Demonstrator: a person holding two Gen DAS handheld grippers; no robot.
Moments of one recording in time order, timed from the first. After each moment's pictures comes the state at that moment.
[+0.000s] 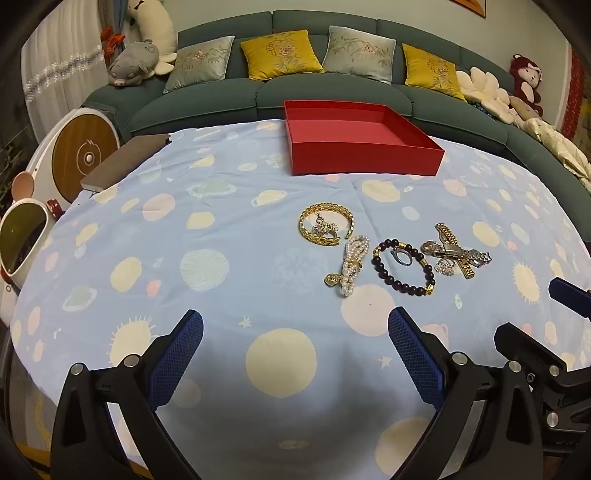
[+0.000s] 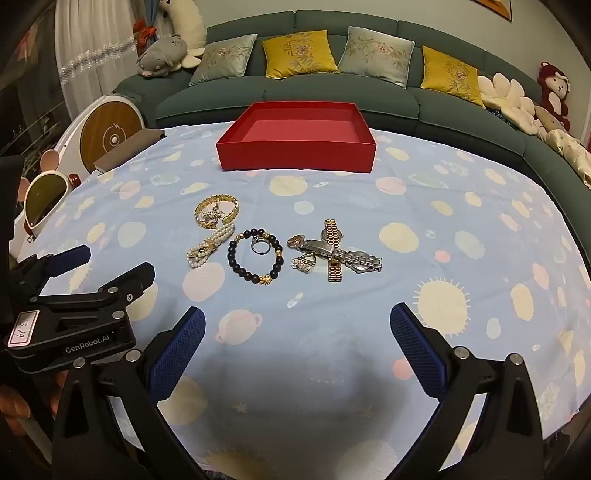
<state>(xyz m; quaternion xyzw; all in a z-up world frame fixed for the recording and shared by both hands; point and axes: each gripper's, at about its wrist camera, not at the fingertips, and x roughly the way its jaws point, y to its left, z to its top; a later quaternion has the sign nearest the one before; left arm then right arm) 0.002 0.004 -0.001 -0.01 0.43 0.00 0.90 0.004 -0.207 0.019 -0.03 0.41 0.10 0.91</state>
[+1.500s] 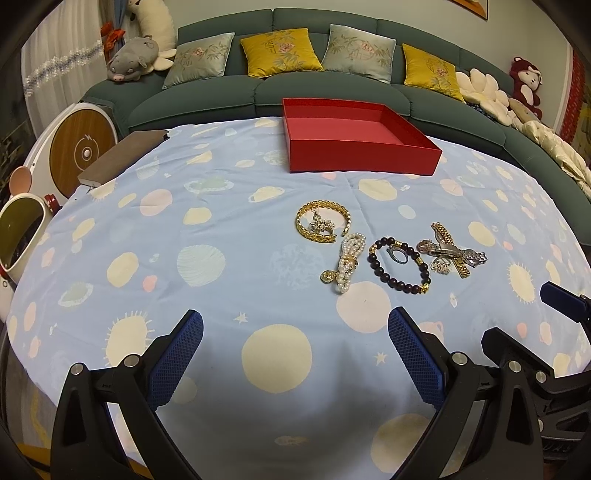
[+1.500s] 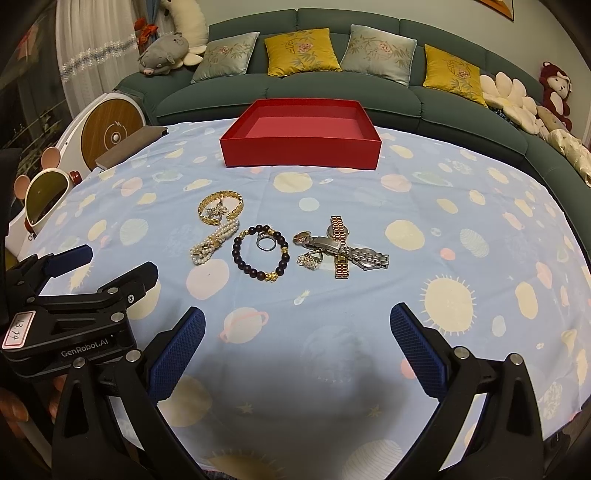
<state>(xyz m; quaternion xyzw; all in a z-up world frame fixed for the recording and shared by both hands) -0.003 0.000 0.000 0.00 0.42 -0.01 0.91 0.003 -0.201 0.019 -0.03 0.40 0.10 0.91</state>
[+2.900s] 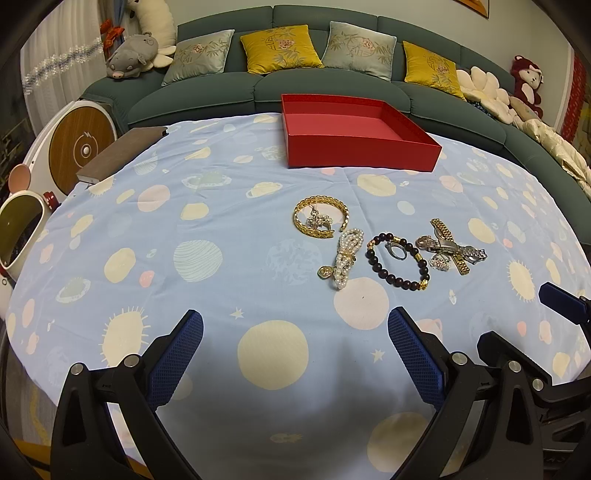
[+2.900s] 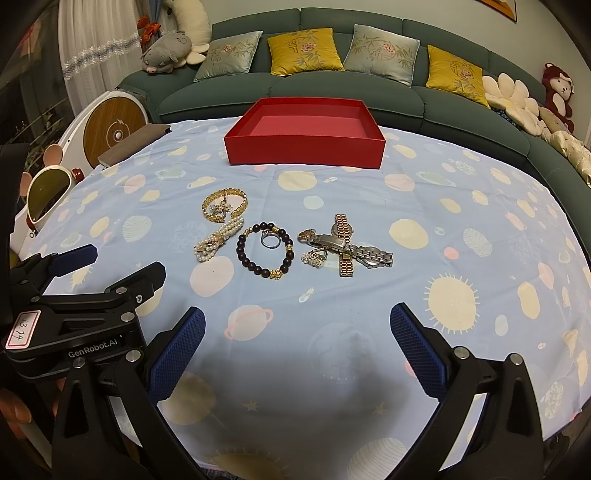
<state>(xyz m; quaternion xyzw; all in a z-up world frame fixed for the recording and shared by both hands) -0.003 -0.002 -0.001 0.00 0.43 -0.01 0.90 0.002 -0.197 0.016 -0.03 0.40 0.10 0.91</state>
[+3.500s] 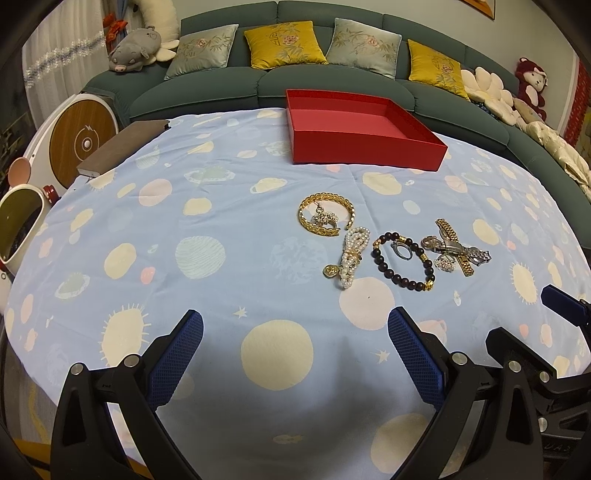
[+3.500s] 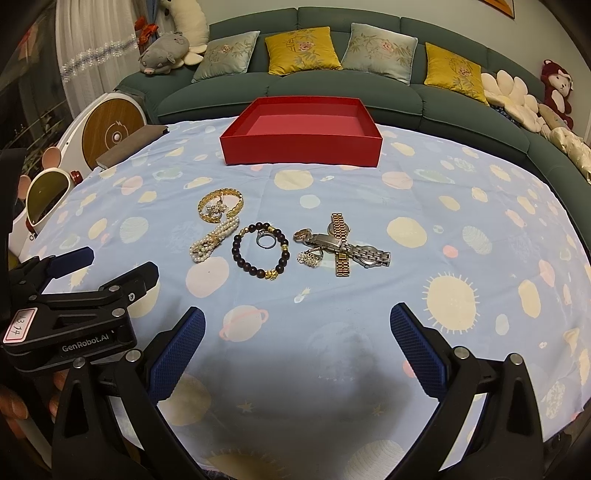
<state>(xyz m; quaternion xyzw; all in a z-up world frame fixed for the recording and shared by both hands) 0.001 0.005 -0.004 -0.01 0.44 -0.01 0.90 0.004 -0.200 0.014 -0.03 0.41 0.10 0.91</state>
